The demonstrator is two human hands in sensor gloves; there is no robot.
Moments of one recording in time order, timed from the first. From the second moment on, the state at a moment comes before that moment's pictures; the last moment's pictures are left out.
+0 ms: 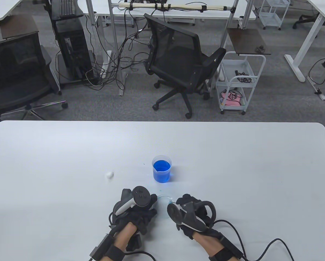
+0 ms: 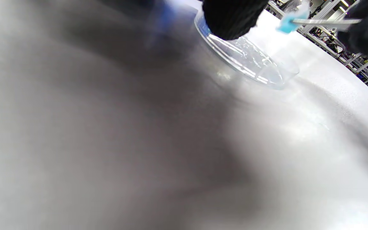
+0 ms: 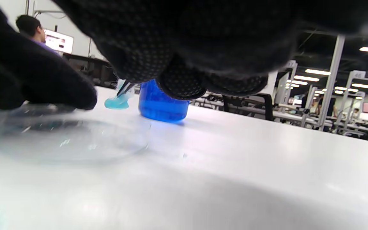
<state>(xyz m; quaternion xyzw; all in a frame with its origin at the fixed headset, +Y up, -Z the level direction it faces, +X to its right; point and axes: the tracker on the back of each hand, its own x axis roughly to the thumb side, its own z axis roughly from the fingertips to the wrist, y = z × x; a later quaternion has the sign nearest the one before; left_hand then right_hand) -0.141 -0.794 -0.401 -0.27 -0.13 0.17 0.94 0.044 -0.767 -0.364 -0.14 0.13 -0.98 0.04</state>
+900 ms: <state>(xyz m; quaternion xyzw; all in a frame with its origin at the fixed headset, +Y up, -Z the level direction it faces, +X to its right) -0.142 -0.794 -0.401 -0.27 -0.13 0.17 0.94 0.034 -0.778 -0.360 -0.16 0.10 -0.98 0.07</state>
